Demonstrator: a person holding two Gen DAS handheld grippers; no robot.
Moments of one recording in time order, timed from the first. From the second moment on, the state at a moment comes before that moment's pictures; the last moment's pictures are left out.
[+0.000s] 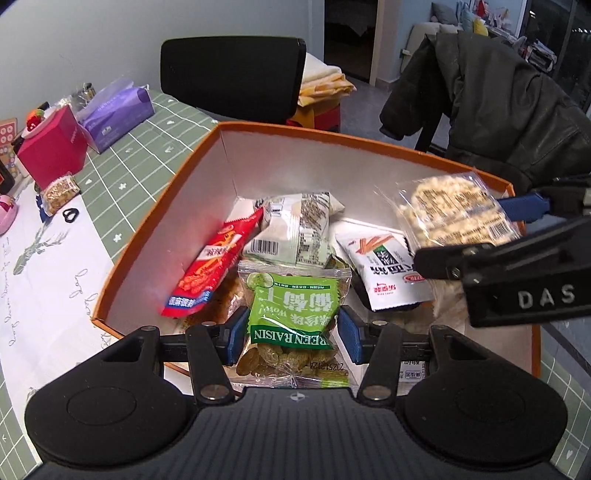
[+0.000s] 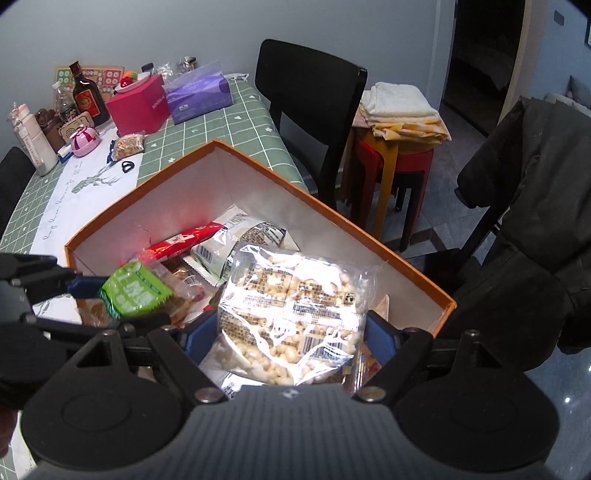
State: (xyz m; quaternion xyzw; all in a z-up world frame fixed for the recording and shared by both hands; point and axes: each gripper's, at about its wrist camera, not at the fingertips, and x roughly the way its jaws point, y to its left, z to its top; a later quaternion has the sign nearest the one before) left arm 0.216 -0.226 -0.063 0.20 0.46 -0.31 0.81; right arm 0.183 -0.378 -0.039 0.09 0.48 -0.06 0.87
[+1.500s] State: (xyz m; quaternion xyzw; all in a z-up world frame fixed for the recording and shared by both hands) left arm 0.194 -0.214 -0.027 0.13 0.49 -0.25 0.83; right arm 0.159 -0.371 -0.008 0.09 0.47 -0.08 0.88
